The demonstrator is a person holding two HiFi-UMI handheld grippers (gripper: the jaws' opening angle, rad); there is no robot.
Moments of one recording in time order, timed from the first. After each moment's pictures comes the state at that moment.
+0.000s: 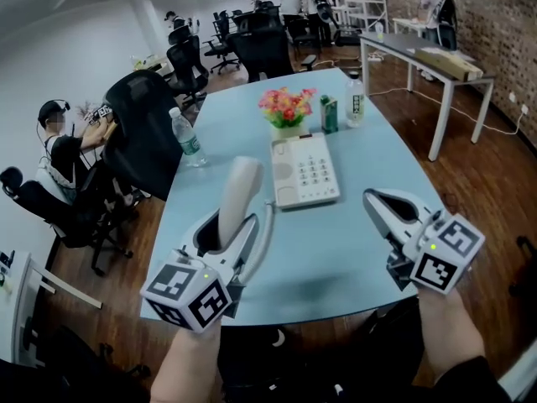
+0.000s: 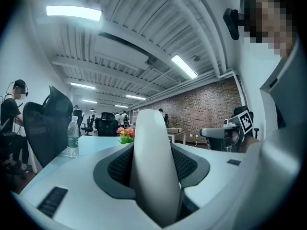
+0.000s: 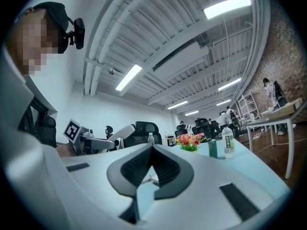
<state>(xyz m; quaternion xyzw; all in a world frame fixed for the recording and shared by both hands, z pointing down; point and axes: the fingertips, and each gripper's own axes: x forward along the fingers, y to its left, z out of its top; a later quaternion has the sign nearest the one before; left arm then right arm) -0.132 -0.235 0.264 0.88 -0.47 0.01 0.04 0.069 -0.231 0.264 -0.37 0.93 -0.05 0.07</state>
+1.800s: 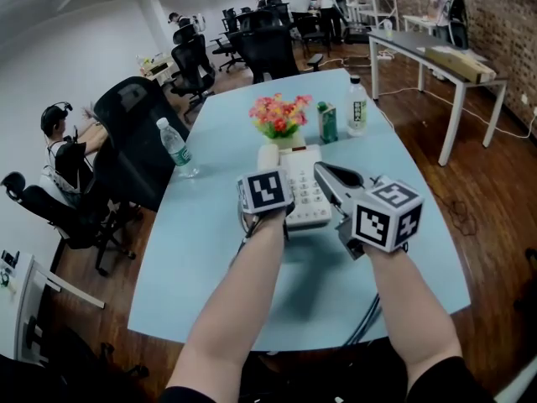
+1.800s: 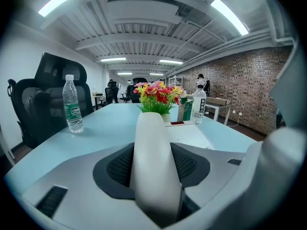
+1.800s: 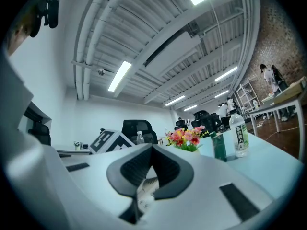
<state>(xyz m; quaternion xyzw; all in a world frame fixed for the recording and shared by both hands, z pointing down) -0.089 -0.476 0.392 0.70 -0.66 0.18 0.20 0.033 -0.383 0.281 -0.36 0.92 -0.09 0.07</state>
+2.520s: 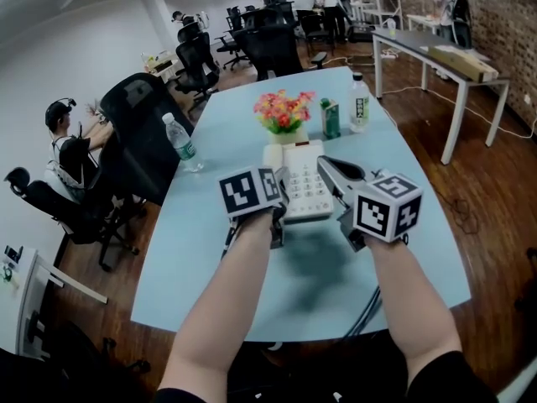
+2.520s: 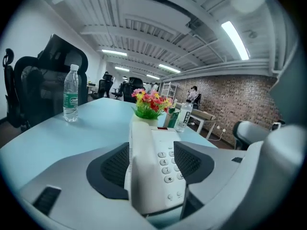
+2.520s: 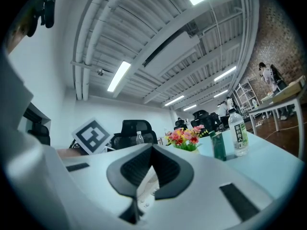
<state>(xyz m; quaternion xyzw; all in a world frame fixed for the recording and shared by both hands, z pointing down) -0.081 -0.441 0.344 0.76 -0.60 0.08 0.23 0.035 -0.383 0.283 -0.37 0.92 -0.10 0.07</state>
